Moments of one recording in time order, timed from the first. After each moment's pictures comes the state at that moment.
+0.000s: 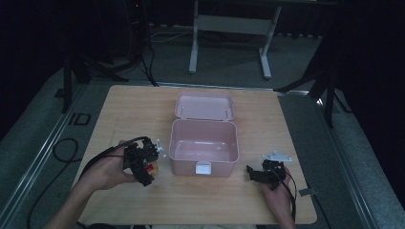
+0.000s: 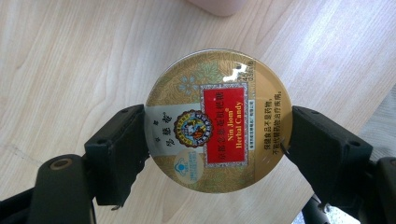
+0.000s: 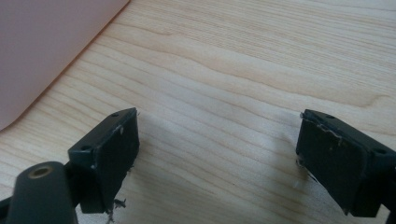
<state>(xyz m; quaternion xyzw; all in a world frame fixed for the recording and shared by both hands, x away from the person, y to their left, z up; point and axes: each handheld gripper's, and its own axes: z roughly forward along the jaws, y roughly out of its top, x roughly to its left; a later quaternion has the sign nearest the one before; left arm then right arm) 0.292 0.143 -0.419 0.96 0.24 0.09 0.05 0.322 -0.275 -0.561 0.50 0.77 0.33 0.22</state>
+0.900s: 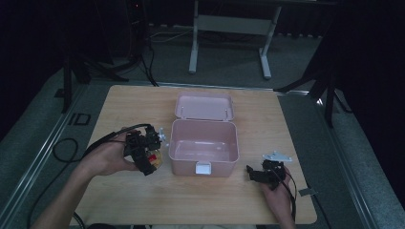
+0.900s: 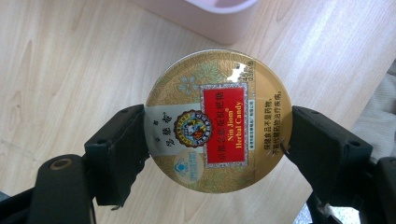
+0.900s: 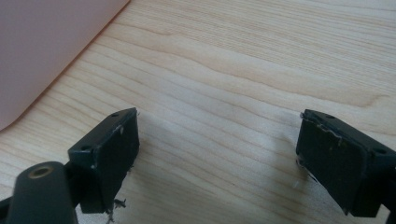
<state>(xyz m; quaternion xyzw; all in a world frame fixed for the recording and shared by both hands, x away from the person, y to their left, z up) 0.308 0.136 -0.384 0.97 0.21 0.09 0.06 0.322 -0.275 -0.560 0.50 0.77 0.33 0.22</state>
